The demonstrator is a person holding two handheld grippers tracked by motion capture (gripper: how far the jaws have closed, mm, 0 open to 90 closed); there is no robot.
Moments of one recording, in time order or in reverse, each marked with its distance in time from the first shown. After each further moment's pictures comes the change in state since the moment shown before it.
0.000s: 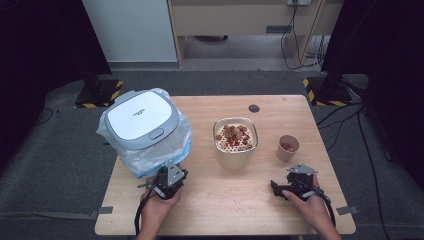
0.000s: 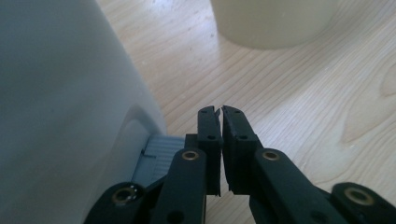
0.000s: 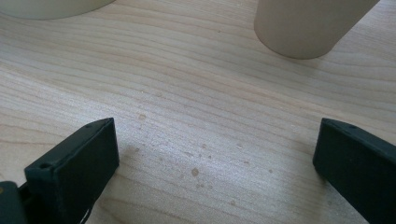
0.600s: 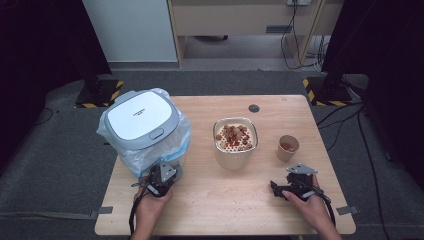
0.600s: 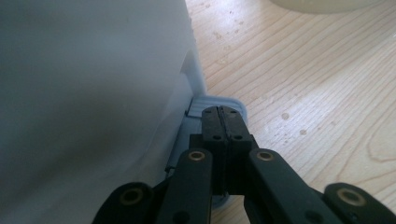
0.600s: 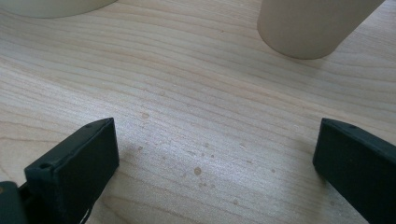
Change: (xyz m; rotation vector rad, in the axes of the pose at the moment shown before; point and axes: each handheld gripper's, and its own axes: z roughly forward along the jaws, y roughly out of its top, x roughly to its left) left arm 0.021 -0.017 0.005 0.073 0.067 -0.042; right arm 0.000 0.000 0.000 0.001 0.009 -0.008
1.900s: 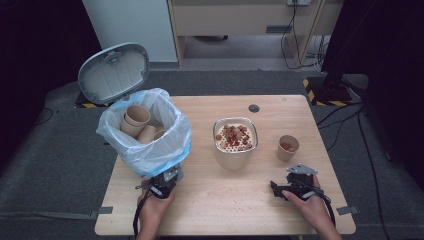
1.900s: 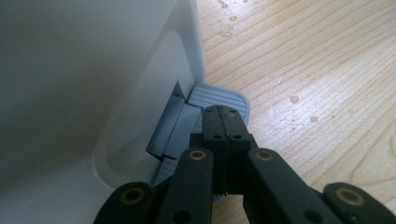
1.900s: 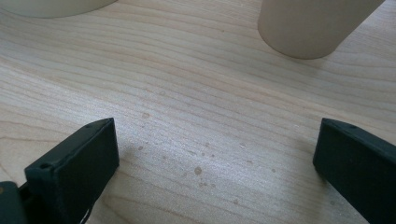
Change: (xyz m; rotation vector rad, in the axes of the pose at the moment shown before) left arm -0.006 -0.010 0.015 0.056 0.011 -0.085; right arm 0.000 0.000 0.000 -0.001 0.000 -0.001
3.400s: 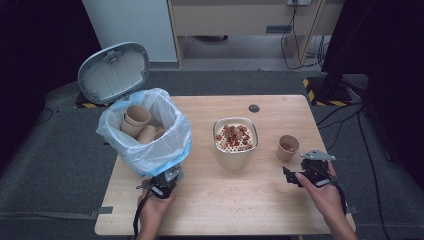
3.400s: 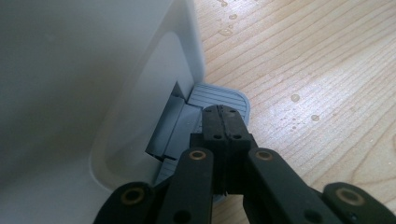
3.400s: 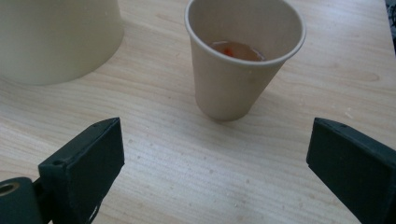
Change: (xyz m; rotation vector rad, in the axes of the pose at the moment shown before) left arm -0.002 0.001 0.000 0.010 0.012 0.015; right arm -0.032 0.043 -0.038 -0.064 -0.046 -0.016
